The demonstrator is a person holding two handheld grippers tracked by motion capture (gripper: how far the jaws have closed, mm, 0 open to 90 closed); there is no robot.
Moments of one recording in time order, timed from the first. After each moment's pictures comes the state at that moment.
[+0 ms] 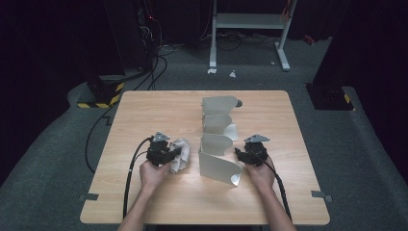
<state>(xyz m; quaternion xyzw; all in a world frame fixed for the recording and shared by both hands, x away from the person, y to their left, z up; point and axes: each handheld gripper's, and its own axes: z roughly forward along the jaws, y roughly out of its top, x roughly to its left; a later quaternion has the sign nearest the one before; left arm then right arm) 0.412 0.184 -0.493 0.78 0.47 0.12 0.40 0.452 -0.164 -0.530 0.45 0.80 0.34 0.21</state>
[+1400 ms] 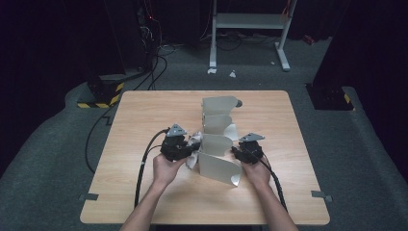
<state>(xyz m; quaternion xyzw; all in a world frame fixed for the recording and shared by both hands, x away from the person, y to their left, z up) 0.402 0.137 -0.433 0.79 0.39 0.12 0.46 0.457 -0.149 -0.530 0.42 0.81 0.35 0.20</state>
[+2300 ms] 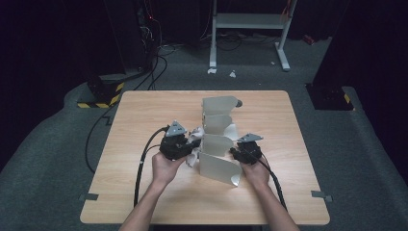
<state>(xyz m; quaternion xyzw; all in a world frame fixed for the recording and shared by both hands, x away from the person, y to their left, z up) 0.395 0.136 -0.419 0.79 0.38 0.14 0.46 0.456 -0.146 -0.530 0.41 0.81 0.35 0.20</state>
